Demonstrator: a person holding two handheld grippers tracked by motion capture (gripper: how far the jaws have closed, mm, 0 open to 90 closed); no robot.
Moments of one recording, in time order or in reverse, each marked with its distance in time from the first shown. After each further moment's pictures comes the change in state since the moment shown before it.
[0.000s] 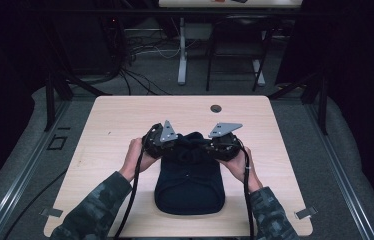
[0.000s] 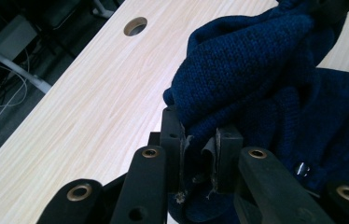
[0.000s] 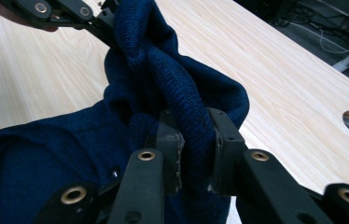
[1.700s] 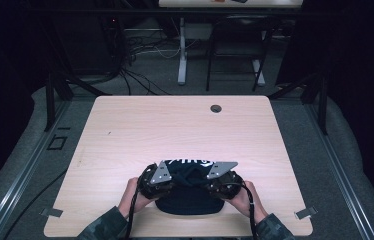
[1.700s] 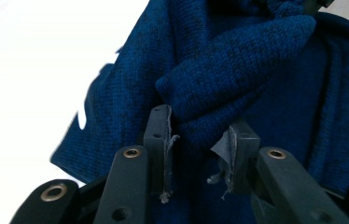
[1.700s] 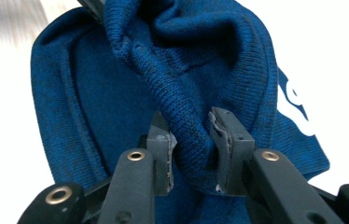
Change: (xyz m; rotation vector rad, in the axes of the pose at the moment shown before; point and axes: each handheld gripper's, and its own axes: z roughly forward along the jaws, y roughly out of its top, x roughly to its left) left arm -0.078 -0.078 -0.007 -0.030 -0.205 -0.092; right arm 0.064 -0.071 -0.005 0.156 0.112 -0.060
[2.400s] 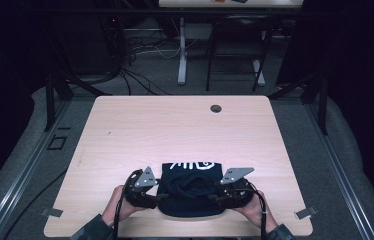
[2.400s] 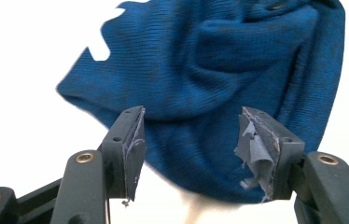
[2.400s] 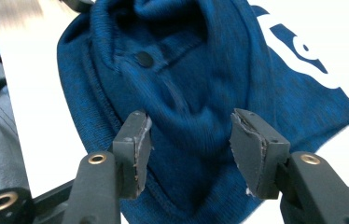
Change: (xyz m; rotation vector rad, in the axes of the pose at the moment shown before) left arm 0.006 -0.024 -0.034 0.035 -0.019 -0.105; right arm -0.002 -0.032 -0.022 -0.033 0.067 0.127
